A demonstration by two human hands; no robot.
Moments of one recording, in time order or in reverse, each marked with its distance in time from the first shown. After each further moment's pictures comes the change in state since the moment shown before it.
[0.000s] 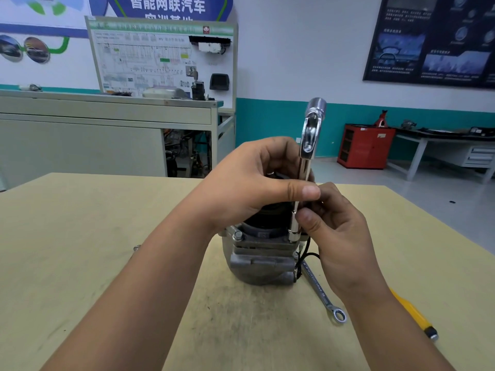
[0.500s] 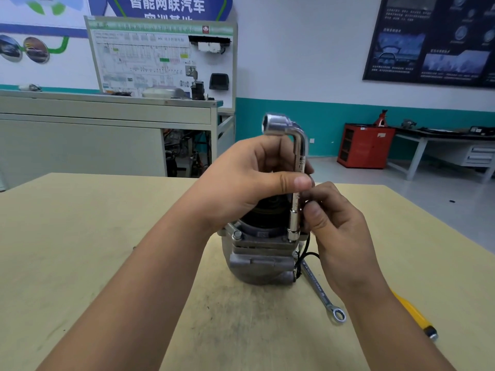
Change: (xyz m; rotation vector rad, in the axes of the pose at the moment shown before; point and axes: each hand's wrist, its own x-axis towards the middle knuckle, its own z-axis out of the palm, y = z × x) left_hand -0.001 0.000 -0.001 -0.084 0.026 0.000; right_hand 0.000 -0.001 0.000 0.011 -0.001 -0.011
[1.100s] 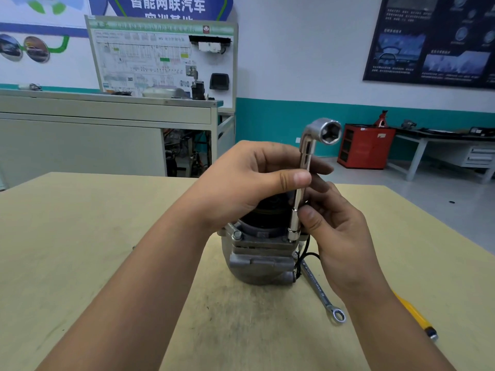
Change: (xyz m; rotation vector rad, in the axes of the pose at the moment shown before) left_hand -0.001 0.000 0.000 -0.051 -0.084 -0.016; right_hand 0.000 -0.001 0.001 0.037 -0.001 0.040
